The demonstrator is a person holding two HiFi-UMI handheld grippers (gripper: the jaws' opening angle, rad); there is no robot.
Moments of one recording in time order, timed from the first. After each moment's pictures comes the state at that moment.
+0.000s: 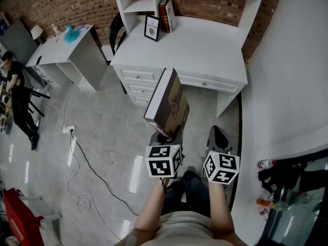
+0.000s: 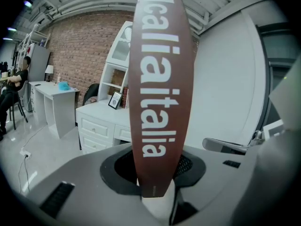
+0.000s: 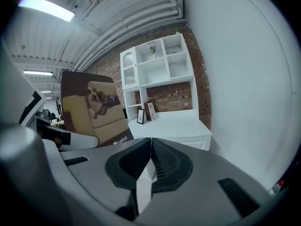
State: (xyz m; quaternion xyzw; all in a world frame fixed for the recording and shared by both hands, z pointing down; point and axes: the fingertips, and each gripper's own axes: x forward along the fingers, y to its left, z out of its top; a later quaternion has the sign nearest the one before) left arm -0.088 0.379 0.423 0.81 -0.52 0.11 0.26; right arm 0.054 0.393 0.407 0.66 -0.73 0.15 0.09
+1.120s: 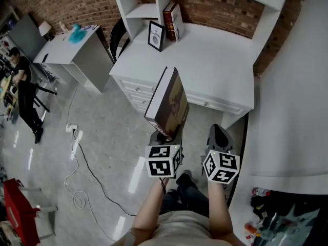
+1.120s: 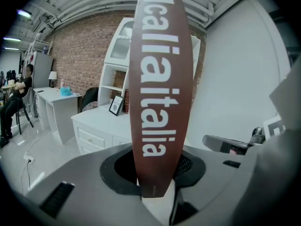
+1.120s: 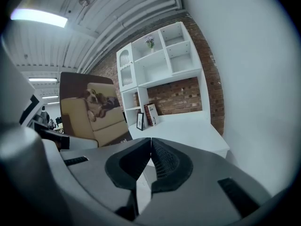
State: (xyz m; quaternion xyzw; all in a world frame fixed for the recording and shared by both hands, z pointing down) left arm -0.037 0.233 0.421 0.78 -0.57 0.12 0.25; right arm 0.106 0.228 0.406 0.61 -0.77 0.16 0.07
